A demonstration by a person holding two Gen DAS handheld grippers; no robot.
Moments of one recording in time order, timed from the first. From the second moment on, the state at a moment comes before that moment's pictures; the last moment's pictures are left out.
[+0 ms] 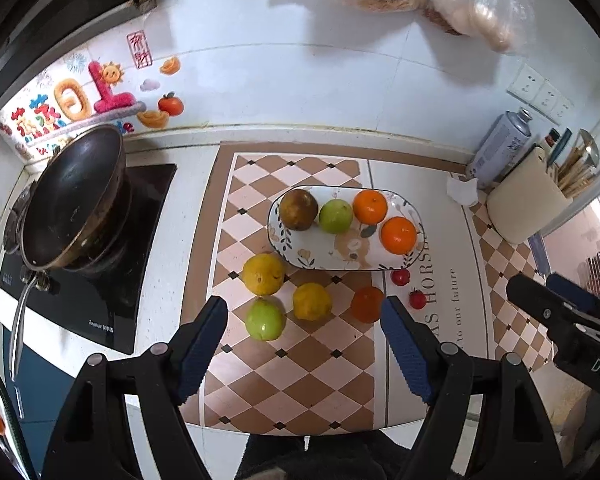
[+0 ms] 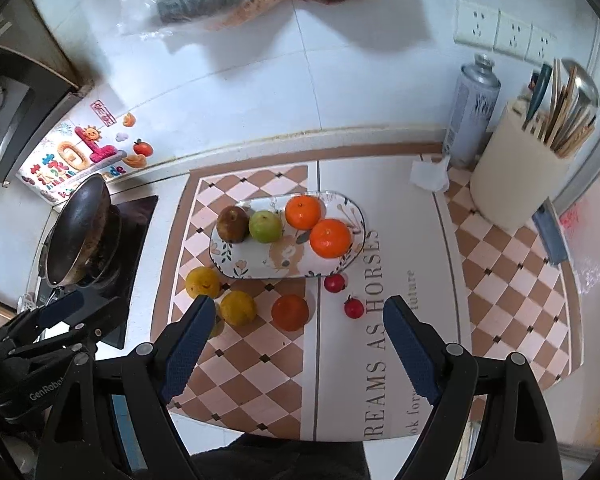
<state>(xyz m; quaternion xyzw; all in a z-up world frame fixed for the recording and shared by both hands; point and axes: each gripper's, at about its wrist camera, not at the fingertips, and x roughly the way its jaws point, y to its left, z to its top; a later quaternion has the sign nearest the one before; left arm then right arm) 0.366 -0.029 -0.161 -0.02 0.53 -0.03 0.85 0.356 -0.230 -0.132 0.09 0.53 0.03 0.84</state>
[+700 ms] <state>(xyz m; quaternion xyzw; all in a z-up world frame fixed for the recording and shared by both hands) 0.422 0.036 -0.328 -0.14 0.68 0.05 0.72 0.438 -0.188 -0.381 0.14 0.68 0.07 0.71</state>
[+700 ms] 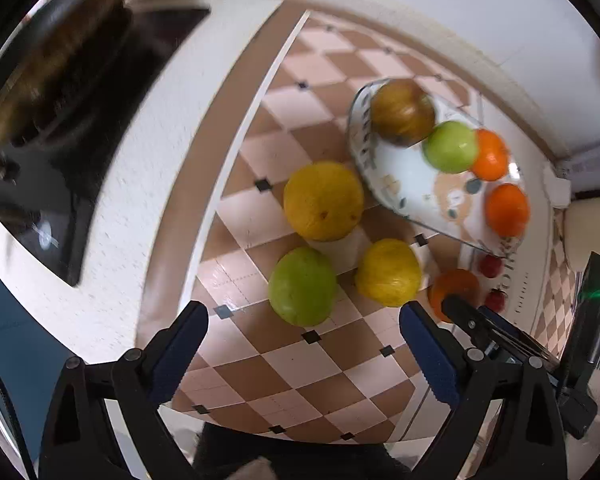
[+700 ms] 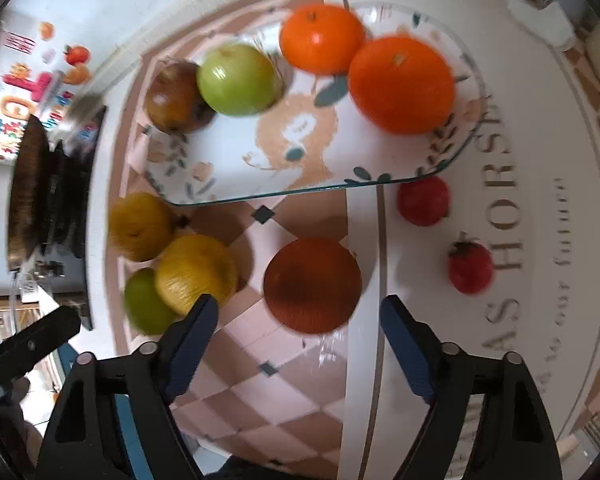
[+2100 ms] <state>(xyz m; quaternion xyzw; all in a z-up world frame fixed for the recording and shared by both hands) 0.418 -0.025 -0.328 -0.12 0.69 -0.04 0.72 0.434 -0.187 -0.373 0.10 0.67 0.12 0.73</state>
